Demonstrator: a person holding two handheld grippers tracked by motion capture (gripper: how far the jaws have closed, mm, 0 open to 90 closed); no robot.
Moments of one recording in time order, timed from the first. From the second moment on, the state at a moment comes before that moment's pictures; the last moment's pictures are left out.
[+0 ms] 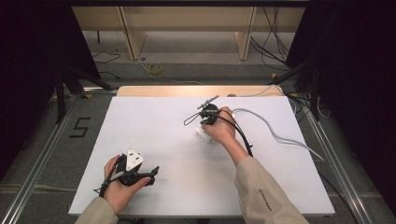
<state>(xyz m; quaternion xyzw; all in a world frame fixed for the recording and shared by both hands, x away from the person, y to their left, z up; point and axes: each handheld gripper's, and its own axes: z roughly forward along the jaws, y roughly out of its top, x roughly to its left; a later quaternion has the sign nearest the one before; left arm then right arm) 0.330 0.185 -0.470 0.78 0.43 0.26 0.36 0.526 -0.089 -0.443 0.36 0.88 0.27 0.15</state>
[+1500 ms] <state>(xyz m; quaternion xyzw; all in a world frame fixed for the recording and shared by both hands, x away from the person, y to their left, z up) 0.330 0.184 -0.471 0.79 0.43 0.26 0.36 0.528 -0.086 -0.447 0.37 0.88 0.25 0.15</state>
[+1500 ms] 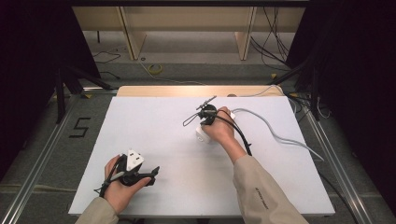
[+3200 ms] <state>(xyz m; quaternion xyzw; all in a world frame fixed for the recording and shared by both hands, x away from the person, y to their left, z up) 0.330 0.184 -0.471 0.79 0.43 0.26 0.36 0.520 -0.105 -0.438 0.38 0.87 0.28 0.15</state>
